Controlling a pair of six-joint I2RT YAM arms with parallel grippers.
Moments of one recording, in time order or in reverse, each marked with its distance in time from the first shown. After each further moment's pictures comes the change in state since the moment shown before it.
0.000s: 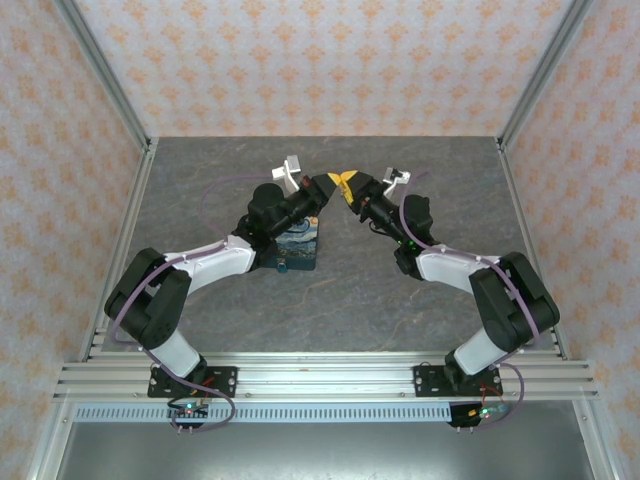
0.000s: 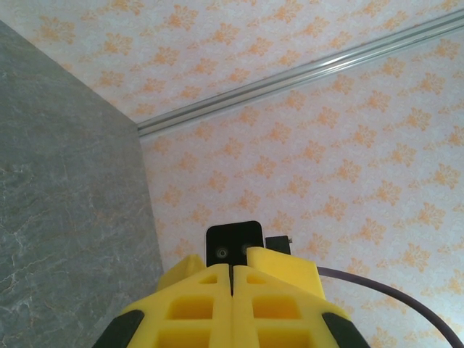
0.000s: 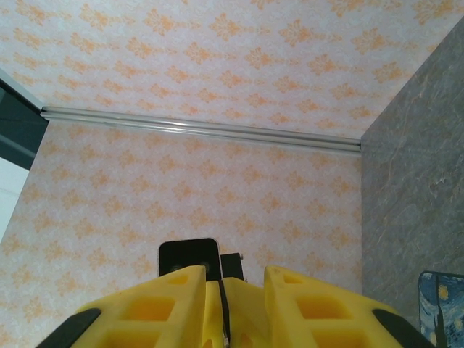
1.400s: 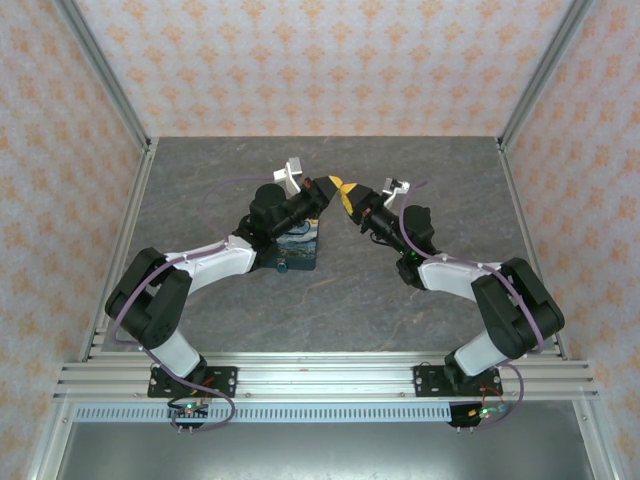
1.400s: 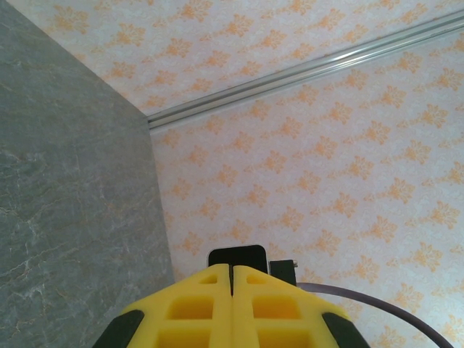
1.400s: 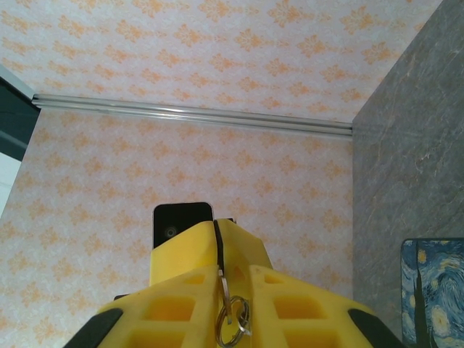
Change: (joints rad) left arm -0.005 0.003 0.000 -0.031 -0.001 0.000; right arm 0.023 -0.040 -0.088 0.029 -0.003 -0.001
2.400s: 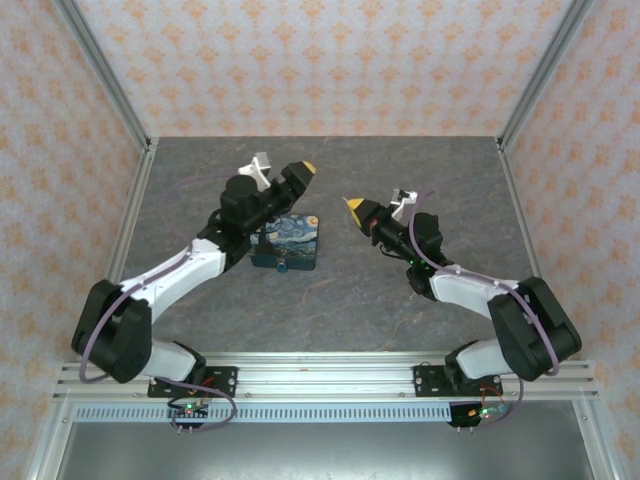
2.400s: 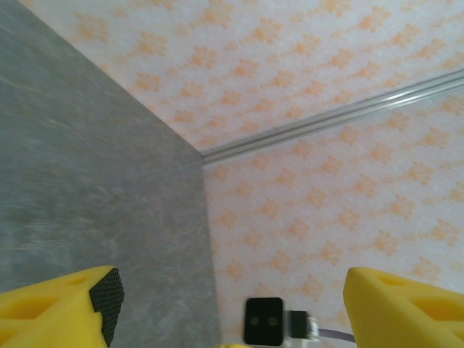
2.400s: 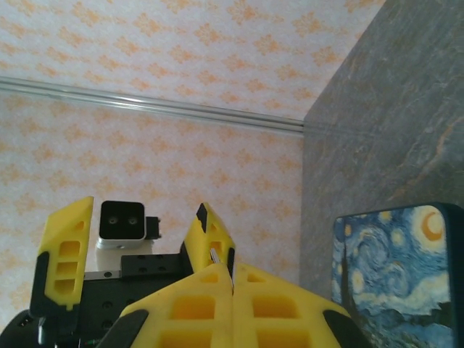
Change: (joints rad) left arm 0.132 -0.254 -0.035 -0.369 -0.041 0.091; right arm -0.027 -0.146 -0.101 -0.179 -0.023 -0.127
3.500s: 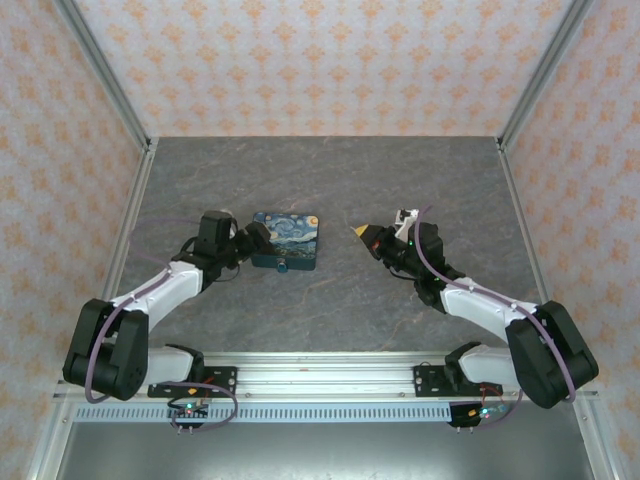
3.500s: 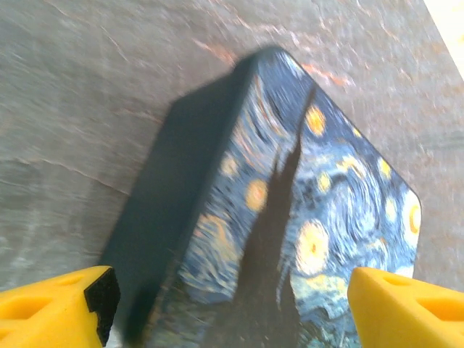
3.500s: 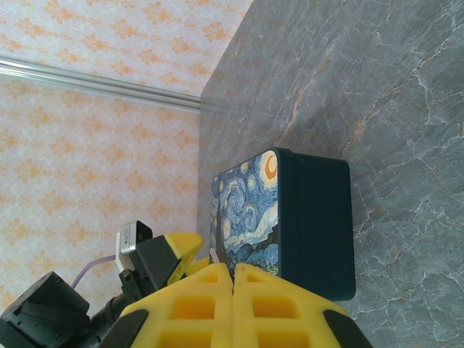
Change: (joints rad) left arm 0.197 -0.079 -0.303 -0.387 -0.031 0.277; right arm 0.000 -0.142 -0.077 -0.359 0.027 -0.203
